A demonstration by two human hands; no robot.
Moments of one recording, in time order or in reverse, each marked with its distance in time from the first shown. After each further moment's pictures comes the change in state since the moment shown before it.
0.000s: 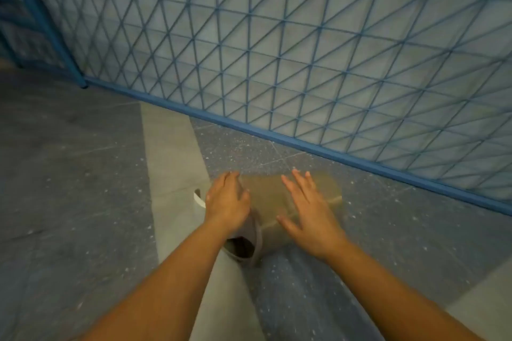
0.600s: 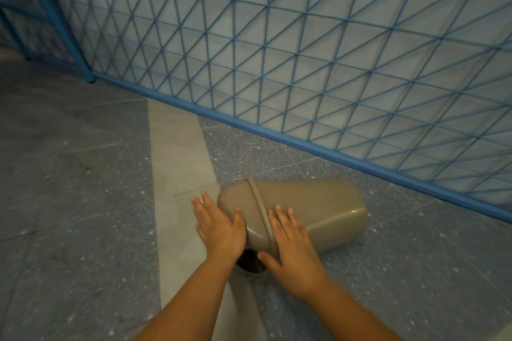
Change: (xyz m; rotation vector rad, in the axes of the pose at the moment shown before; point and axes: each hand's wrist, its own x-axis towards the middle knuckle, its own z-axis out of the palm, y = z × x) left_hand 0.000 -0.053 0.047 -0.274 0.211 -0.394; right_hand 0.007 -0.005 0.103 -0.054 -0.175 0.028
